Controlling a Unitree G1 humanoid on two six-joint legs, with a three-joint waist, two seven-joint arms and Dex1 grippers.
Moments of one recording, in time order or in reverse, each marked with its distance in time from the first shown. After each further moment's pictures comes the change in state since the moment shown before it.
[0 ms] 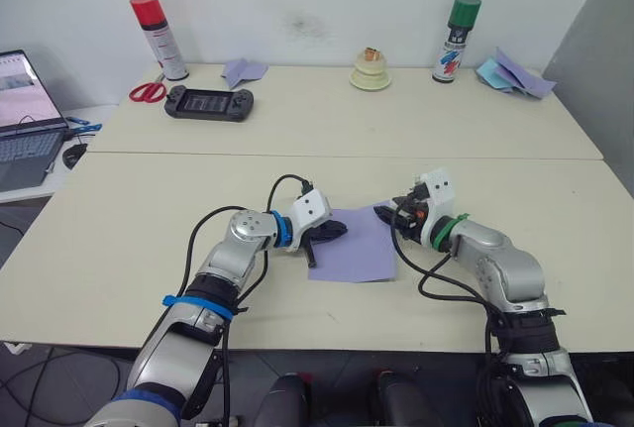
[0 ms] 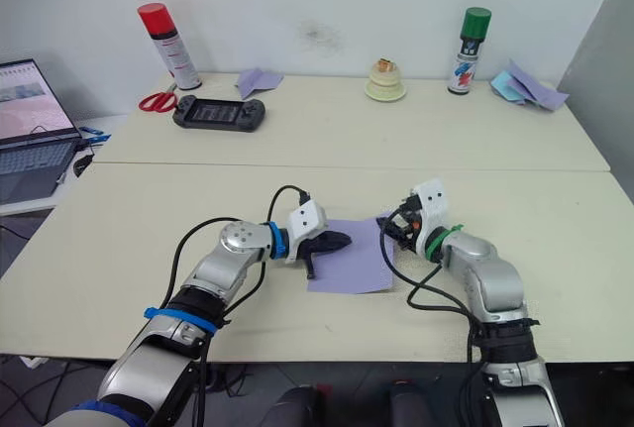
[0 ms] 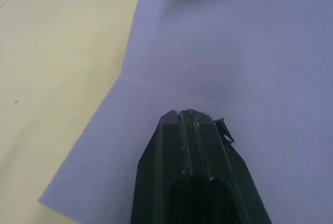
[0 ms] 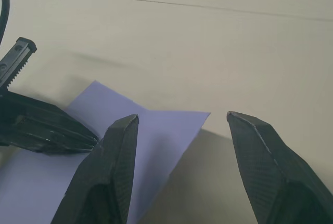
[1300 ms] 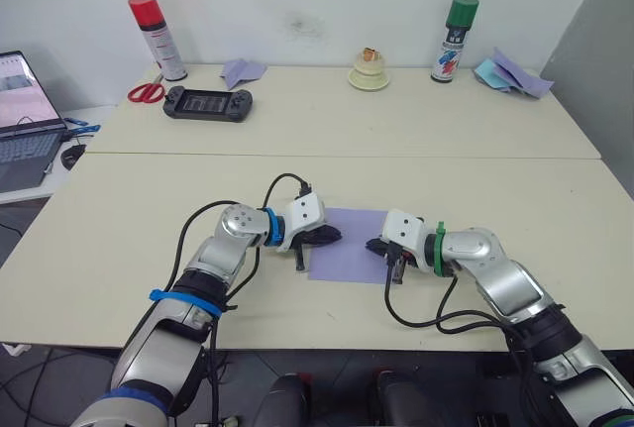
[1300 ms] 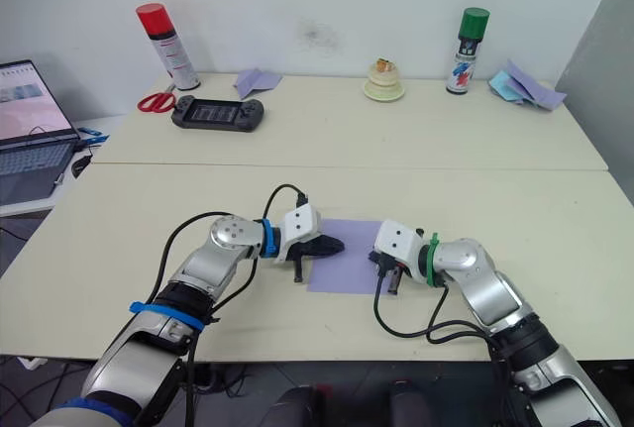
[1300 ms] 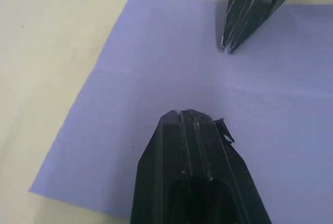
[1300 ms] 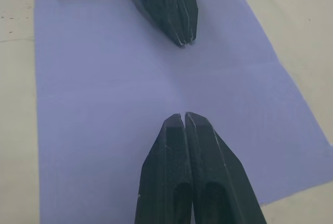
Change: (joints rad) left arm -0.025 0.060 -0.033 -0.014 -0.002 -0.012 -0.075; right arm 0.003 -0.292 0.412 0.023 -0.298 -0.419 0.353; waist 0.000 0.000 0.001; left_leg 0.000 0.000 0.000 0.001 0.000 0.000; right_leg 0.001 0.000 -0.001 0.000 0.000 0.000
